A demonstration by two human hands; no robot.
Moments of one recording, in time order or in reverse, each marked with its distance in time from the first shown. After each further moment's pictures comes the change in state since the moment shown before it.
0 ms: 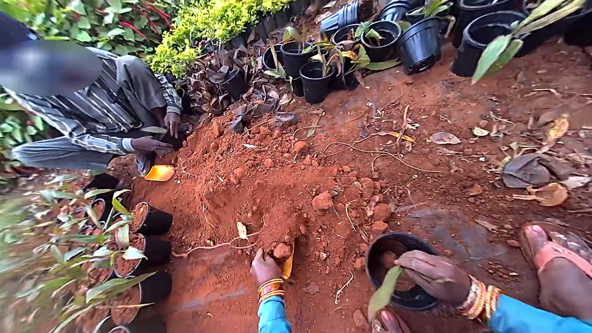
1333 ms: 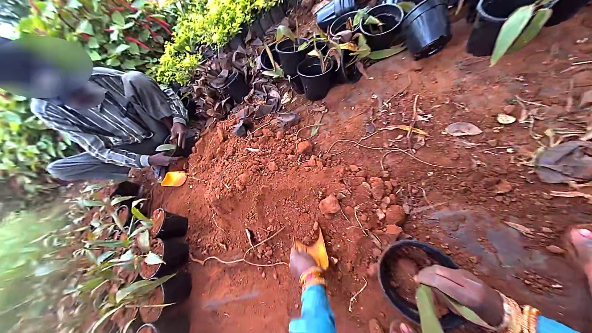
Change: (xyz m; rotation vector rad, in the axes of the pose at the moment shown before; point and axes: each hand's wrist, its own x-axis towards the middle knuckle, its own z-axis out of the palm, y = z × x) left_hand -0.031 0.061 0.052 0.176 -0.159 -0.262; right_hand 0.014 -0.025 -0.015 0.118 -0.097 0.106
